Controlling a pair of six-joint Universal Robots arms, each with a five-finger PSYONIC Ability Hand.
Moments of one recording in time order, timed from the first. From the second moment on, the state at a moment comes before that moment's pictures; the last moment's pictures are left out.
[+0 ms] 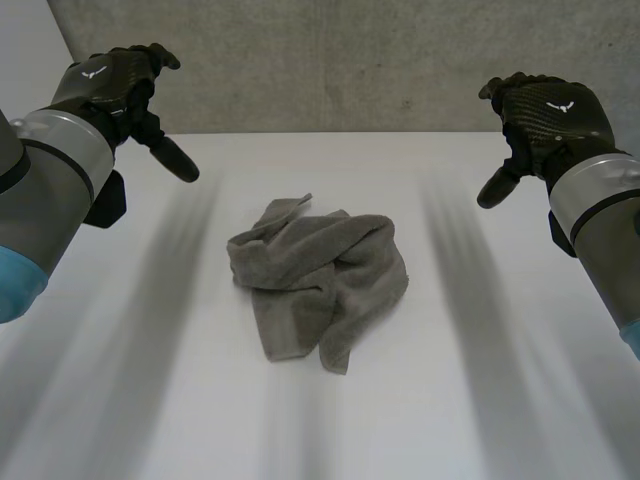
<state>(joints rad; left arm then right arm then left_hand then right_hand) 4.29 -1.81 -1.19 2.97 -1.72 3.05 1.97 -1.40 1.42 -0.01 1.64 3.02 0.28 0.28 0.27 0.27 0.27 0.22 0.24 0.23 0.24 0.05</state>
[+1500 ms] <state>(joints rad) 4.11 -1.88 -1.67 3.13 -1.51 3.30 2.02 -1.27 1.49 0.19 1.37 2.55 1.40 1.44 1.52 1.50 1.45 1.30 1.29 1.34 1.33 1.15</state>
